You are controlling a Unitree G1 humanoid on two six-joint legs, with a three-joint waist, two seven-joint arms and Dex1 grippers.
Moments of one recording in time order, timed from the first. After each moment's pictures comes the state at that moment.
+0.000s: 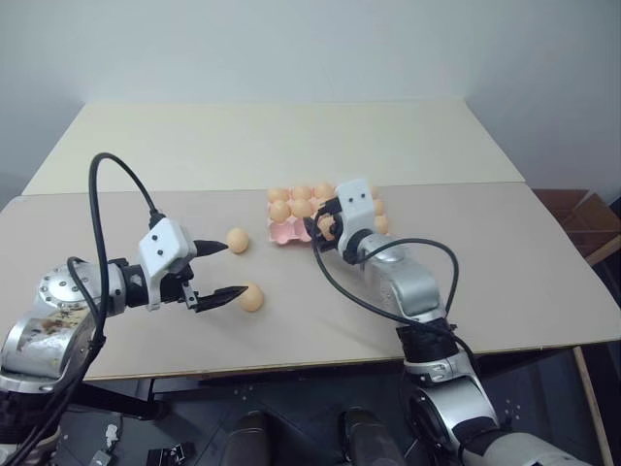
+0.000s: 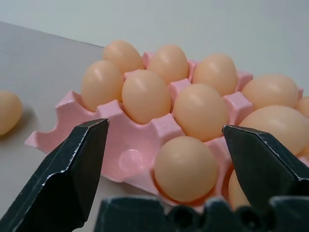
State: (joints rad) left arm -0.19 0.87 0.16 -0.35 -0.44 0.51 -0.99; right arm -0.68 -0.03 0.10 0.05 0.10 0.66 0.17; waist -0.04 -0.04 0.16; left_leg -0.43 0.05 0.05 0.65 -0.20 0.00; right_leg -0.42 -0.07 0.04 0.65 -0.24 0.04
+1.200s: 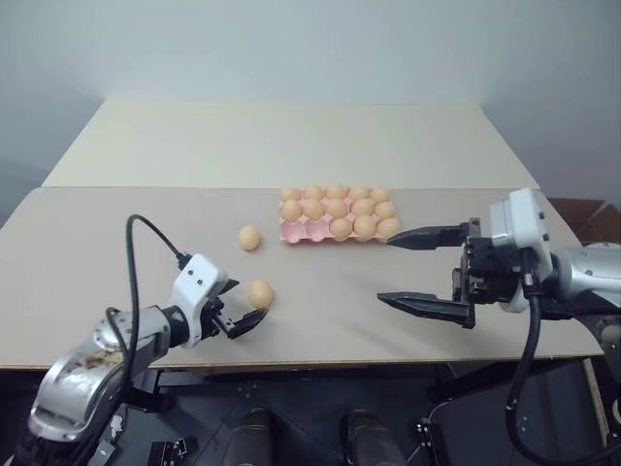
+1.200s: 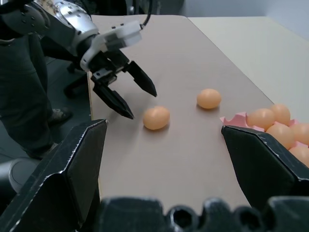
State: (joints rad) left arm -0.07 0.73 0.05 -0.57 -0.53 0.86 -0.55; right arm -0.34 -0.89 -0.25 -0.64 0.85 0.77 0.98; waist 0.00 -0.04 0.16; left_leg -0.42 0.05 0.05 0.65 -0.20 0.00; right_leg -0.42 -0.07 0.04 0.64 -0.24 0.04
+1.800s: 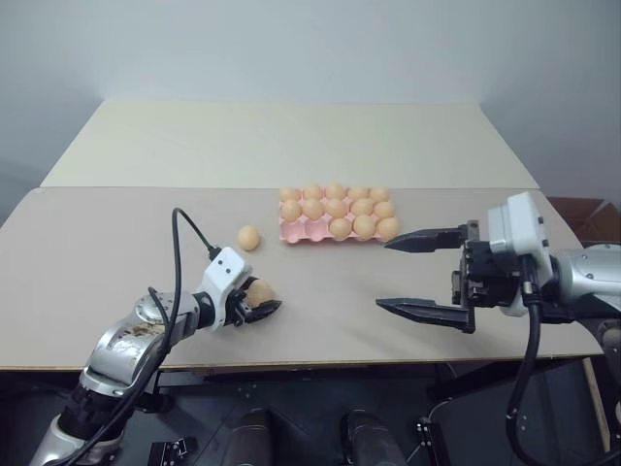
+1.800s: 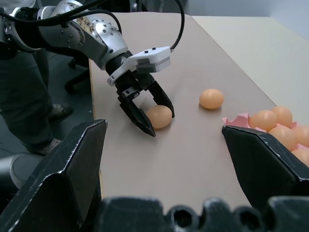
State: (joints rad) left arm -0.24 0.66 -0.10 -0.36 -0.43 0.81 -0.62; right arm -0.33 -0.90 -0.24 -0.67 0.85 0.77 0.98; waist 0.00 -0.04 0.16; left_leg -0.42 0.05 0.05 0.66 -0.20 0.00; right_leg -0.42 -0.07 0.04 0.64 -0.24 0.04
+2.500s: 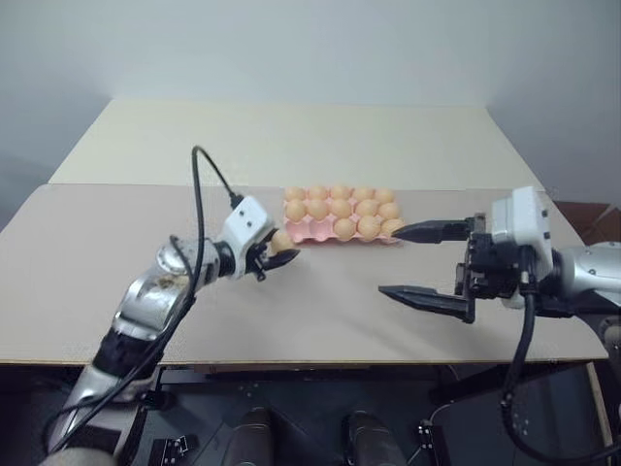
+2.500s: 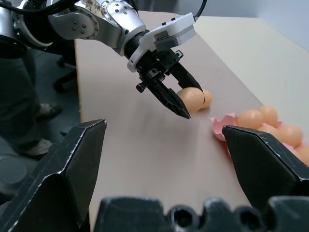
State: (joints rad) left arm -0.59 0.57 -0.20 -0.09 -0.28 0.60 -0.73; right arm -0.33 -0.90 -0.24 -0.64 0.83 0.74 0.90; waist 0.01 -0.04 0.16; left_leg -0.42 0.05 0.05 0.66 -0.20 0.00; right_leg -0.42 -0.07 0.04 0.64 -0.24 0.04
